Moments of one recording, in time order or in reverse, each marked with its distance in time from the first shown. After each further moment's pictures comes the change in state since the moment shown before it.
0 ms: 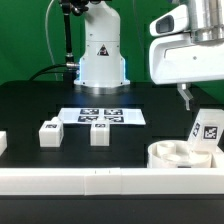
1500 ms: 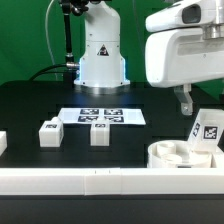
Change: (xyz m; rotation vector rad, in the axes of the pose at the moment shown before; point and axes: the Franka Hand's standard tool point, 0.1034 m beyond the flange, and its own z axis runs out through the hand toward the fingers) arm 0.010 0.009 -0.002 -0.057 -0.002 -1.166
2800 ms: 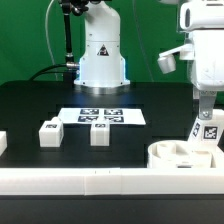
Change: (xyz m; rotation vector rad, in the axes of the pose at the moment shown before) arm -0.008 0.008 0.007 -0.037 -0.090 -0.821
